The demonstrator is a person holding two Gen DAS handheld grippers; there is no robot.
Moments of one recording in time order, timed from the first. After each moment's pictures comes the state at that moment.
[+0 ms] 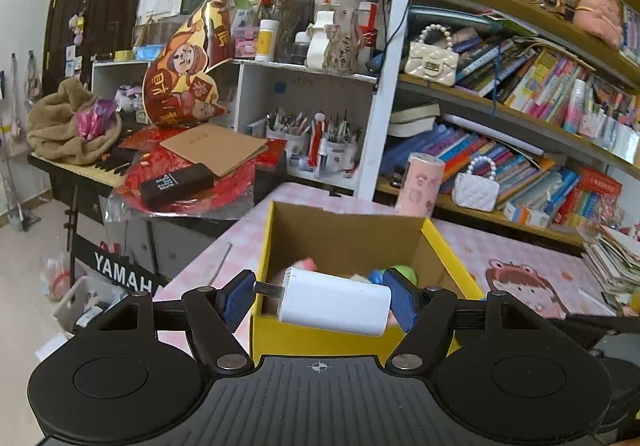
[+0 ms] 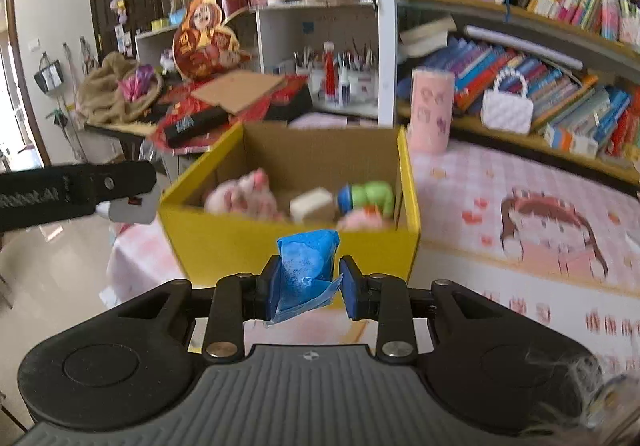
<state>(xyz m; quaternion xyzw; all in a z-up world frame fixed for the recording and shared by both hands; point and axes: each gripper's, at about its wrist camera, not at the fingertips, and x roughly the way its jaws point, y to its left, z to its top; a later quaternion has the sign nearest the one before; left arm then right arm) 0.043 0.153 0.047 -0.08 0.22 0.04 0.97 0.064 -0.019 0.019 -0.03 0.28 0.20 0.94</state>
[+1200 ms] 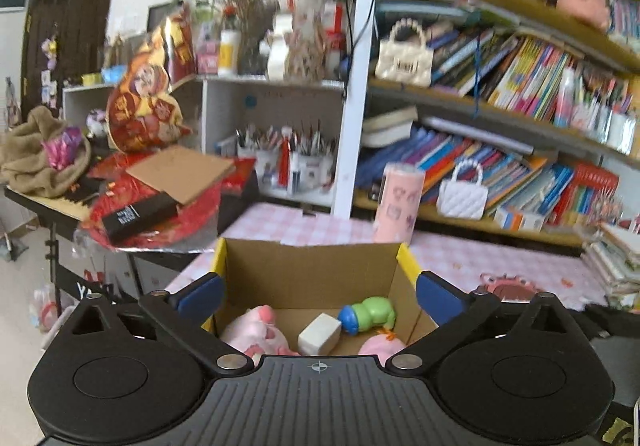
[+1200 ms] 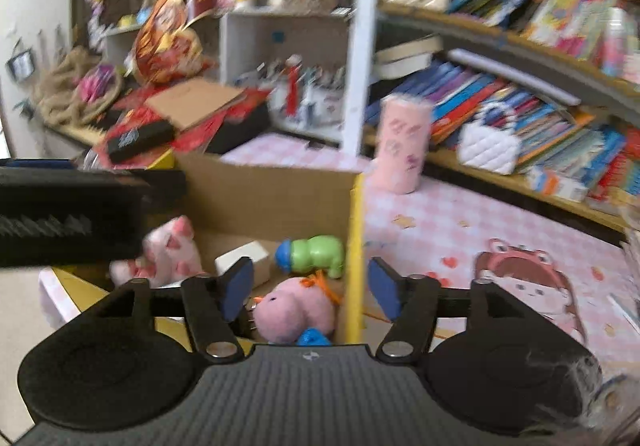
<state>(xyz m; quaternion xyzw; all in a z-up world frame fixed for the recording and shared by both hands) 0.083 0.111 0.062 -0.05 0.20 0.02 0.98 0.129 -0.030 0.018 -0.06 0.25 0.13 0.96</state>
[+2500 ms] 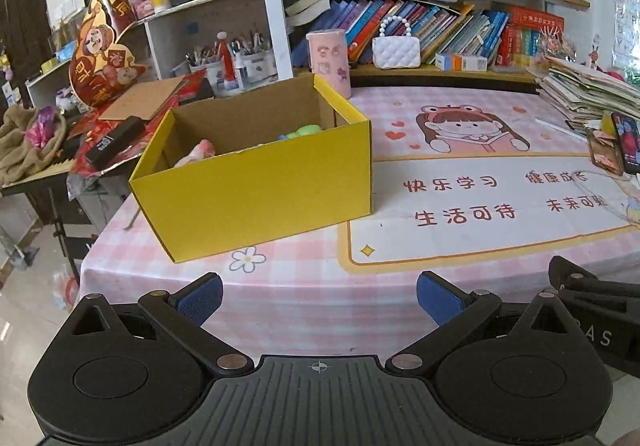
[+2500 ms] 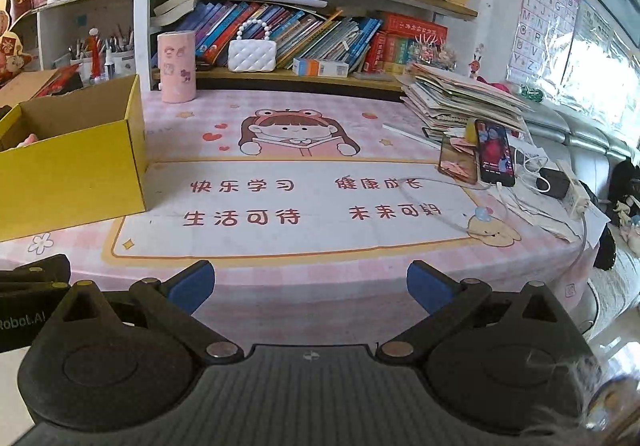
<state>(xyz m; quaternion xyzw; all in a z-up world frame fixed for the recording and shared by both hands) -0.023 0.023 -0.012 0.07 0.34 -0.02 0.94 -0.062 -0.128 -0.033 -0.01 0.31 -0.15 0.94</state>
